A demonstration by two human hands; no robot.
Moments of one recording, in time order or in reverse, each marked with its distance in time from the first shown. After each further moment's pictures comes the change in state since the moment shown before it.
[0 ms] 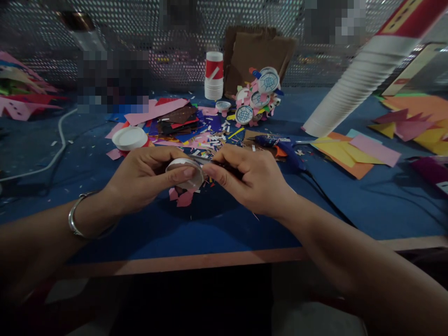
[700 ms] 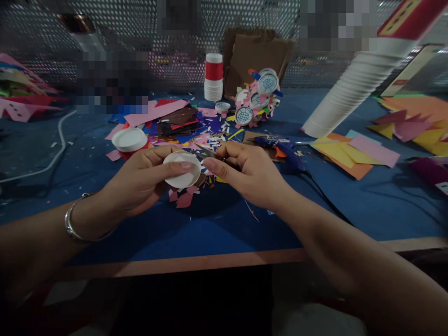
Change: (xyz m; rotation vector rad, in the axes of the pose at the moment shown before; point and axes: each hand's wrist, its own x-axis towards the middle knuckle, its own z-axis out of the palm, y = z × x) left_hand 0.001 0.004 0.010 -0.378 0.133 -0.275; right_hand 0.009 0.008 0.004 0.209 -0.029 0.198
